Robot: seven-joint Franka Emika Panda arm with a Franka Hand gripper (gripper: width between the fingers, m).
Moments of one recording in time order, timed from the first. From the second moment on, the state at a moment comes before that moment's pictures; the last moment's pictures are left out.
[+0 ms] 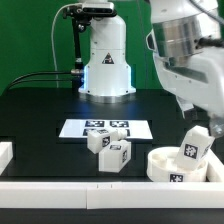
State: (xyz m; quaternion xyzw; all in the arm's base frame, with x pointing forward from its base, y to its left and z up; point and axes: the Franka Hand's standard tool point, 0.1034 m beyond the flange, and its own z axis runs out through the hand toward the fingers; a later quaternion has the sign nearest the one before) arm 0.586 0.115 0.099 -0.79 0.61 0.07 0.11
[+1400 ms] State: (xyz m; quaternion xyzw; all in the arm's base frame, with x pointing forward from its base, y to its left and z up) arm 0.585 0.105 0.092 -0.97 -0.22 0.00 0.04
